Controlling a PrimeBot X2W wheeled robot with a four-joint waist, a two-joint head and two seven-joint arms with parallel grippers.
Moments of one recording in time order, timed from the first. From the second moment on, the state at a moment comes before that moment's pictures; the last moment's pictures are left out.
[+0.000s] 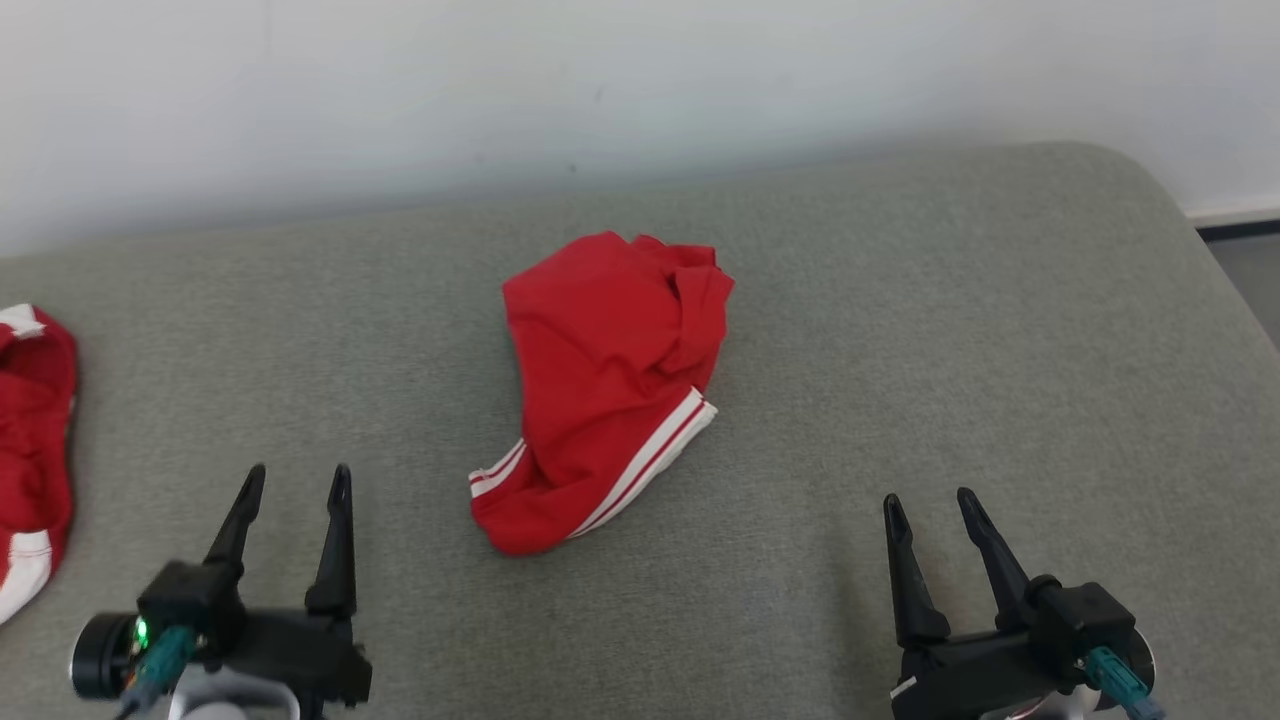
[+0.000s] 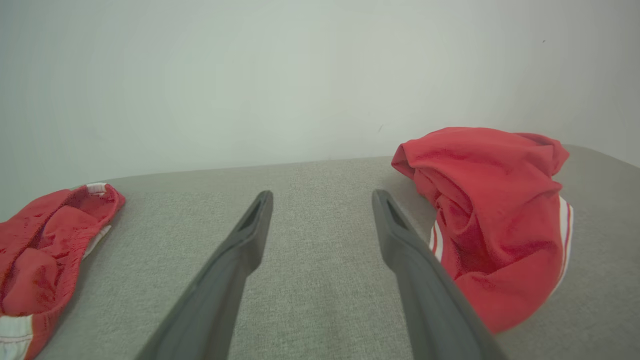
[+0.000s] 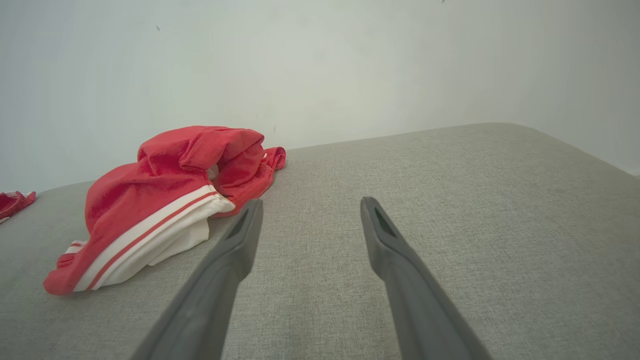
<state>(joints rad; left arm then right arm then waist) -0.21 0.17 -0.02 0.33 -0.20 -0.13 -0.26 -0.07 -0.05 0.01 0.23 0.13 0.13 -0.26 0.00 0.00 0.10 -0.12</state>
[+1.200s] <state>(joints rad) -0.48 0.23 -0.38 0.68 -0.48 -0.11 -0.26 -0.09 -0.05 -0.02 0.22 0.16 0.13 -0.26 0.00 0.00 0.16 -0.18</state>
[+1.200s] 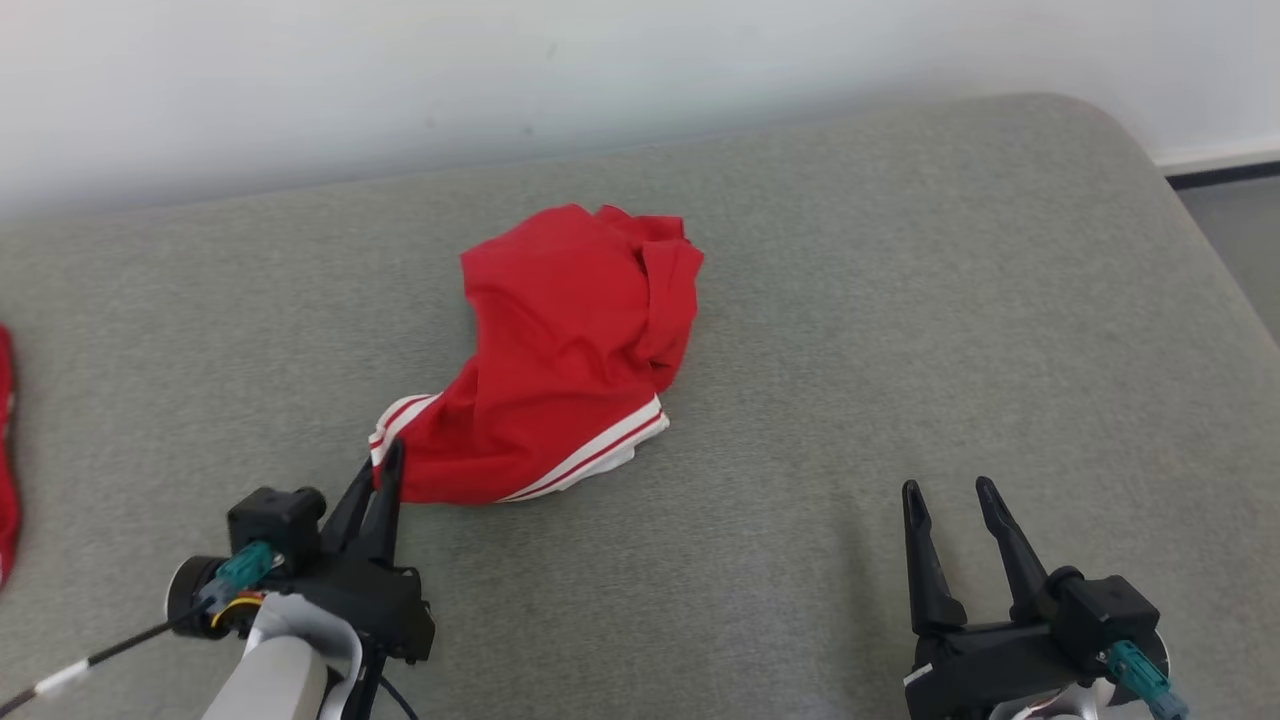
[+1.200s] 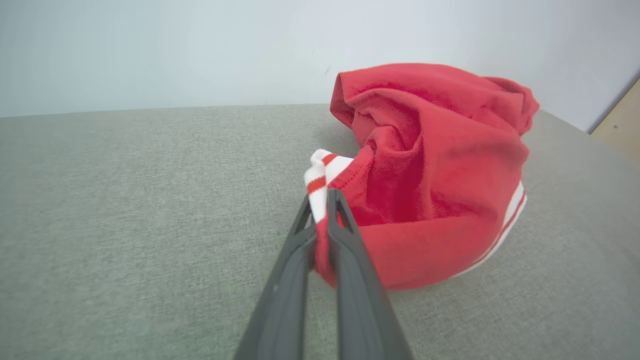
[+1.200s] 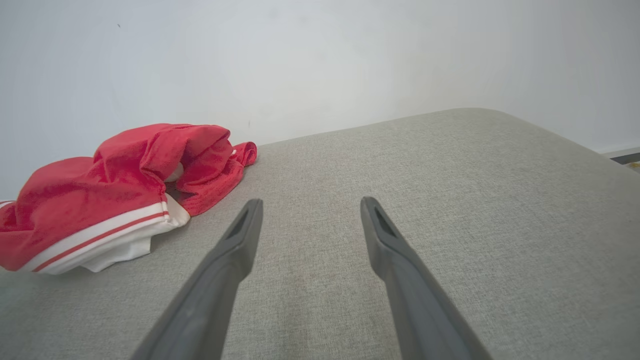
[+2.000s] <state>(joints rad) 0.05 0.20 -0.20 0.22 -0.53 0.04 -0.26 -0.06 -0.05 -0.01 0.24 0.16 0.13 -0.26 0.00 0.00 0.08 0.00</state>
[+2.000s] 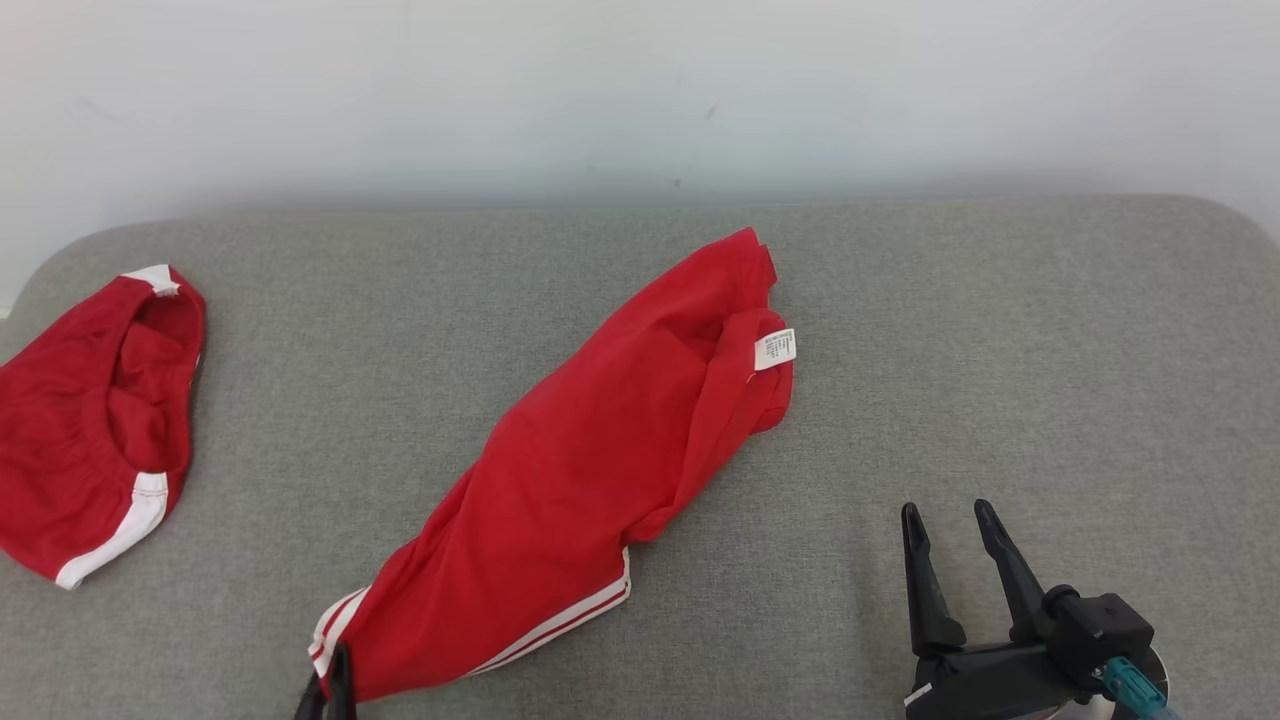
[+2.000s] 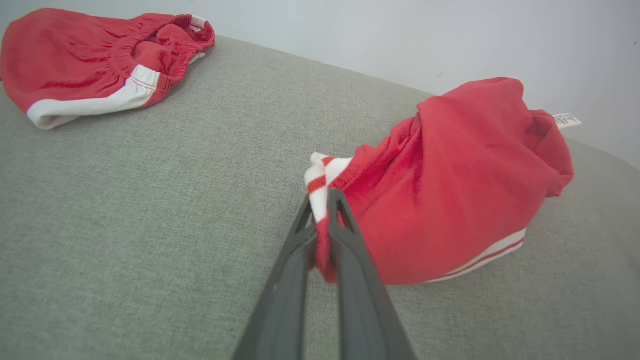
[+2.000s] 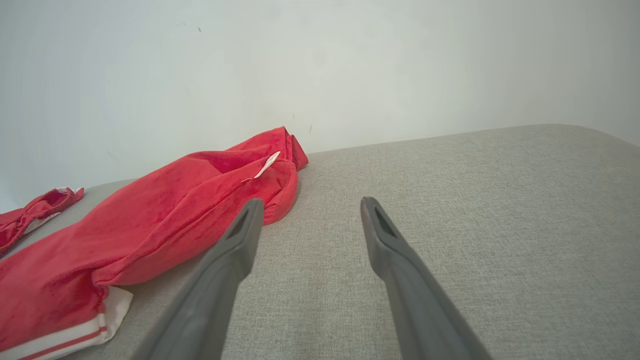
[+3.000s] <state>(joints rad) 0.10 0.09 0.11 0.04 -0.18 -0.08 -0.26 -0.03 -0.05 -0.04 0.24 0.16 0.13 -0.26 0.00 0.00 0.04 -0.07</state>
